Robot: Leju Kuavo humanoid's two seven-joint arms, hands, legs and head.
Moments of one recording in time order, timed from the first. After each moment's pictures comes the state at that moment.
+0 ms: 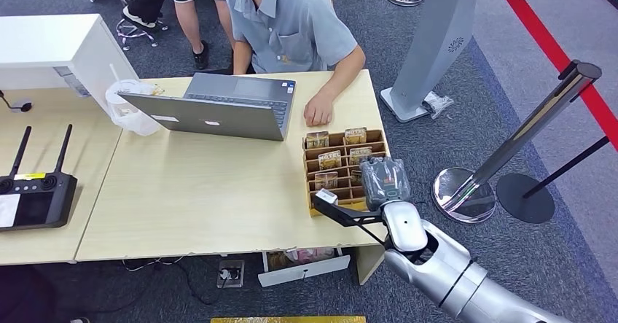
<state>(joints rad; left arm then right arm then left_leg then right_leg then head) -0.07 0.08 -0.80 -0.27 1.26 0.23 -0.03 -0.56 -0.28 0.97 -1.29 1.01 -0.12 0.52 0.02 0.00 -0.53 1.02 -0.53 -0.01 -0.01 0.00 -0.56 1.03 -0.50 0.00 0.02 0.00</state>
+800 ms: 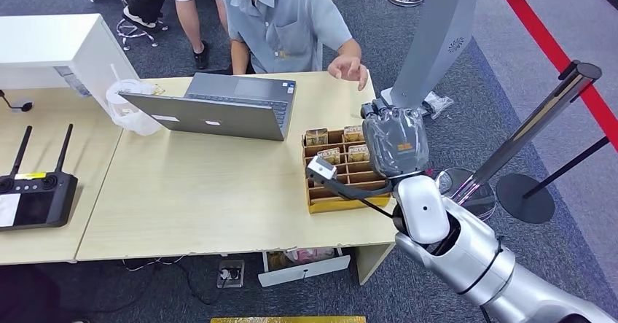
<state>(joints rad) -0.07 0.08 -0.83 -0.27 1.27 0.22 -0.05 -0.65 -0.36 0.93 -1.64 1.22 -0.15 0.55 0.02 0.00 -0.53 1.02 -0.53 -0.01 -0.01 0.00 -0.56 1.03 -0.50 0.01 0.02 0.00</state>
